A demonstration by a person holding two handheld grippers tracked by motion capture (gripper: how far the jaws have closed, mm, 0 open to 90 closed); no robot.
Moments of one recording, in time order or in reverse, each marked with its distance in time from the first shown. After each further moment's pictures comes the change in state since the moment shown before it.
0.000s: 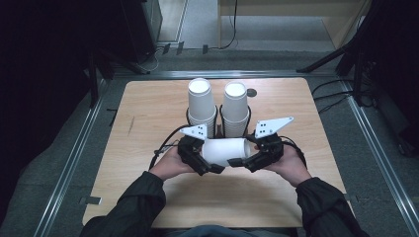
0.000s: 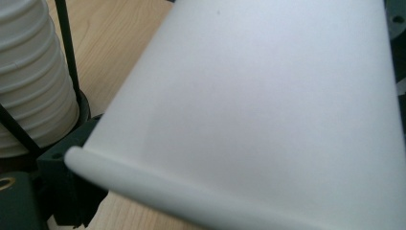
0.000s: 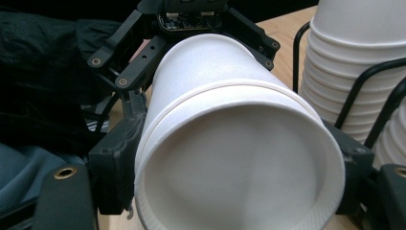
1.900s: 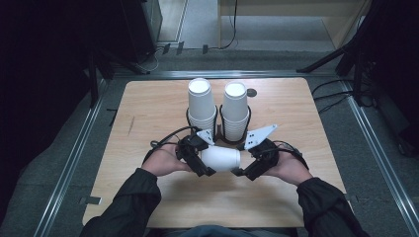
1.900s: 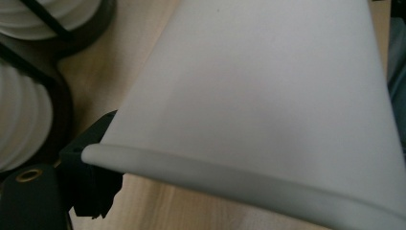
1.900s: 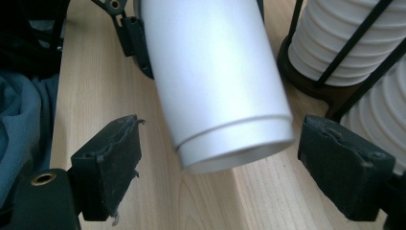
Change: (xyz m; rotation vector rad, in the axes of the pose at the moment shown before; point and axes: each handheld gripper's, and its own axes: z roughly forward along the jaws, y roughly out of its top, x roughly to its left) left arm 0.003 0.003 0.009 0.481 0.159 0.002; right arm -0.003 -0.018 0.019 0.287 -0.088 -0.109
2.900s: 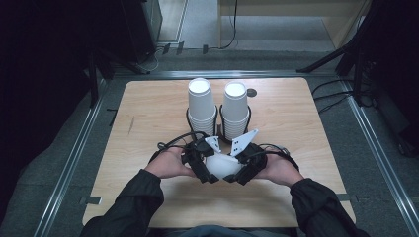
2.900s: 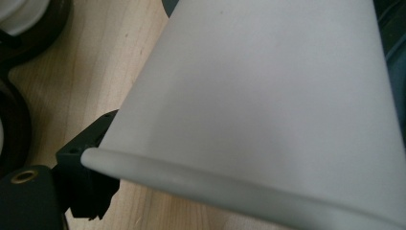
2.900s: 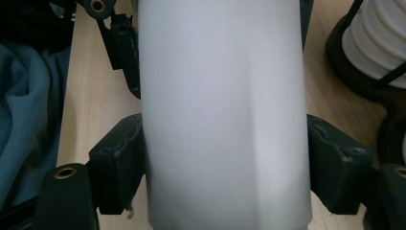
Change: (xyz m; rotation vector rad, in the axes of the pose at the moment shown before) left arm -0.012 0.007 0.011 0.036 -0.038 0.040; right arm 0.008 0.010 0.030 0.111 0.077 -0.056
